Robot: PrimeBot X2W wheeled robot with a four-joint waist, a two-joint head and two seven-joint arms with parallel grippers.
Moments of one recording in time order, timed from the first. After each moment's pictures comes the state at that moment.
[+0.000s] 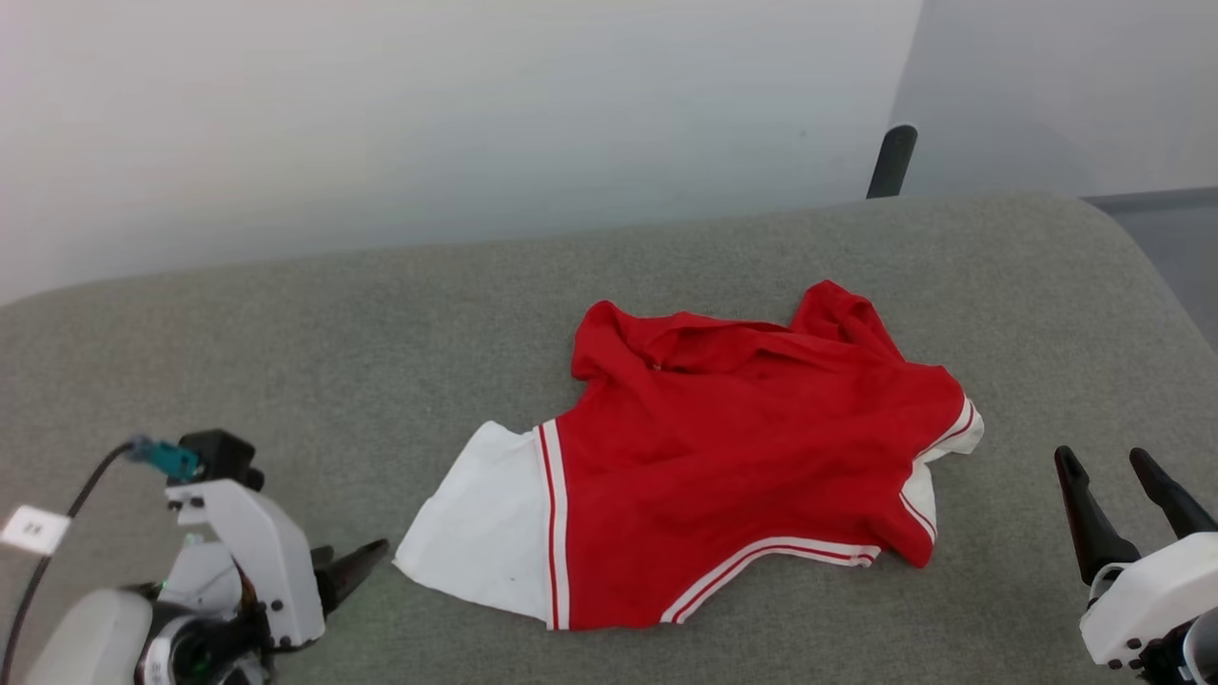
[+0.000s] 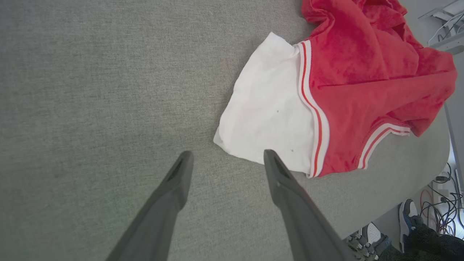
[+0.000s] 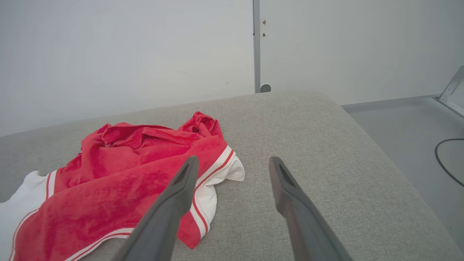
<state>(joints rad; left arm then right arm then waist) -0.26 0.51 -0.21 0.24 -0.92 -0.04 0.72 -0.03 -0.15 -0.16 -0.12 0.31 0.13 0.33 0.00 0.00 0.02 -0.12</state>
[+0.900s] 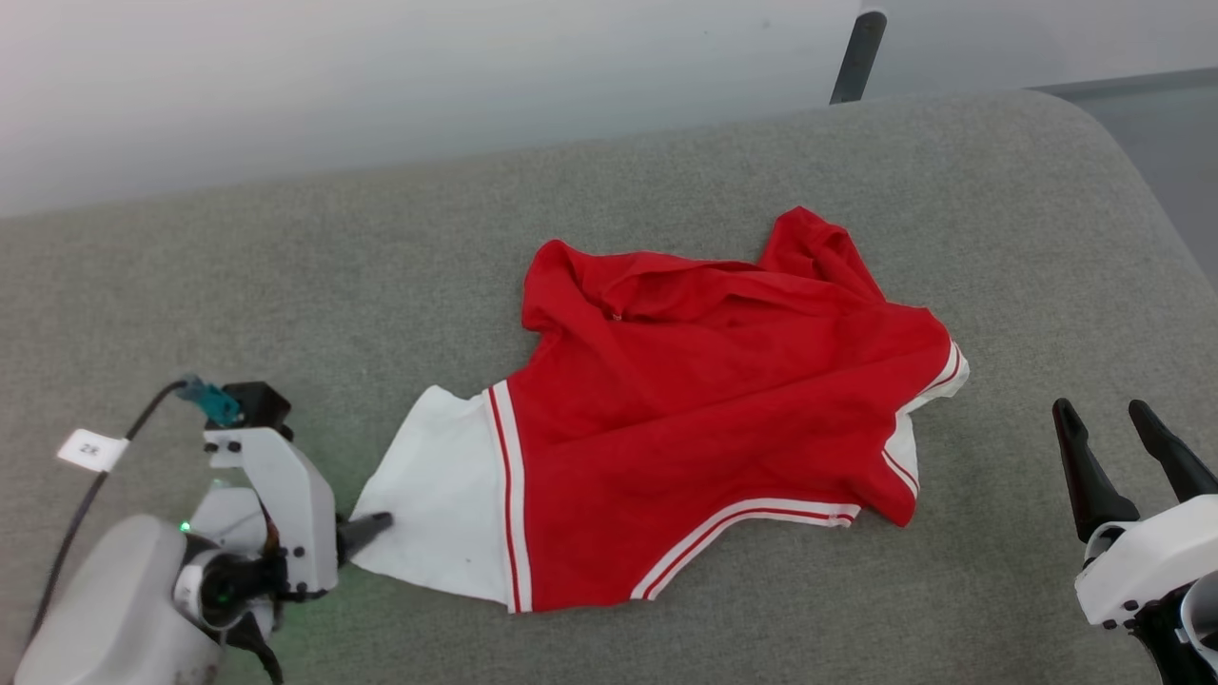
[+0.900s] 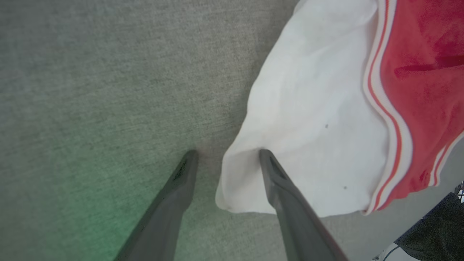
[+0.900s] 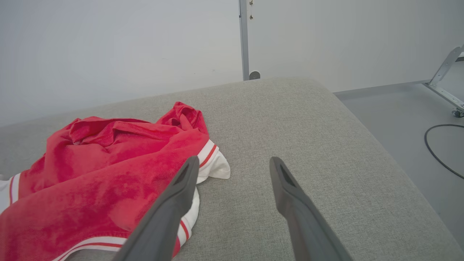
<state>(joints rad) -0.47 0.47 -0.33 0.51 -0.84 -0.09 0.75 -0.09 -0.14 -0.15 -0.12 0.31 0.13 0.32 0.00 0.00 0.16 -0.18</state>
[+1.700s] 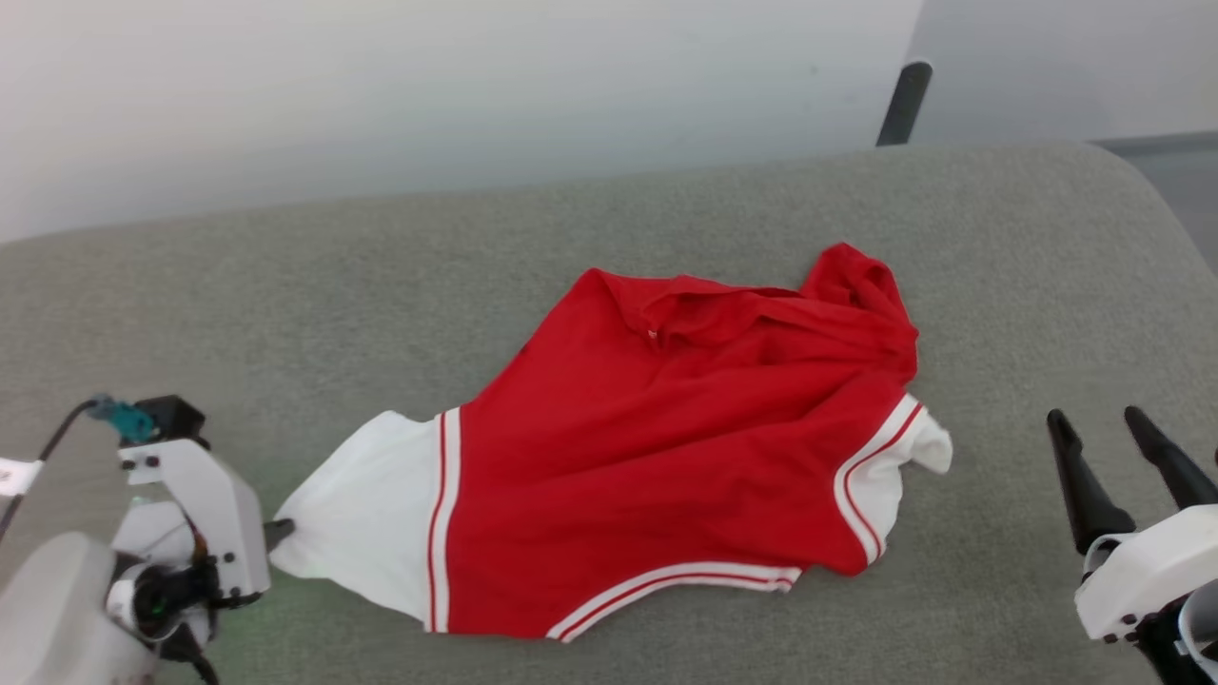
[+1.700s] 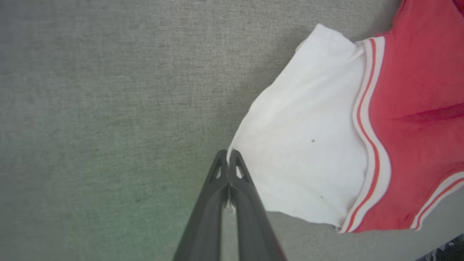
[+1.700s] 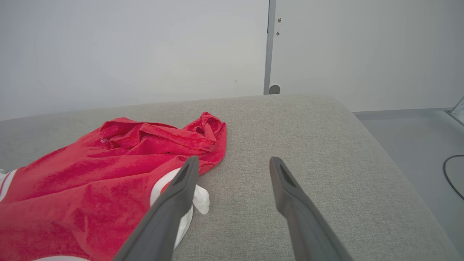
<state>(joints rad) -0.49 0.53 -0.29 0.63 -0.87 -0.11 0.67 -0.07 -0.18 -0.11 -0.14 0.31 0.13 0.30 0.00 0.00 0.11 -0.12</state>
